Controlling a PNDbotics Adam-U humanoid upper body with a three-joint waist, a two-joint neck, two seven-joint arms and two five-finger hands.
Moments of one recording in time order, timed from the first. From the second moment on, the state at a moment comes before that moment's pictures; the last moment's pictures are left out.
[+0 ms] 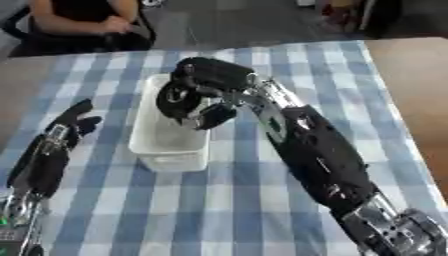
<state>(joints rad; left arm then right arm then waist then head) -0.15 0.08 0.06 -1.64 -0.17 -0.13 -0.21 -0.93 -0.16 0.34 -1.03 0.98 -0.63 0.19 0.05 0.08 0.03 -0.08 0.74</state>
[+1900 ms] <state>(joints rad) -0.15 0.08 0.06 -1.64 -0.17 -0.13 -0.21 -0.92 -0.16 0.33 -1.03 0.94 -0.65 0.19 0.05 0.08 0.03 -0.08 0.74</state>
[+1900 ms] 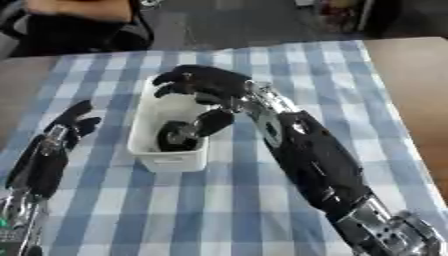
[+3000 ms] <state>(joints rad) -0.15 0.08 0.06 -1.64 -0.17 -0.13 -0.21 -0.91 -0.23 0.31 -1.14 0.85 -0.59 0.20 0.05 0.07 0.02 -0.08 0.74</state>
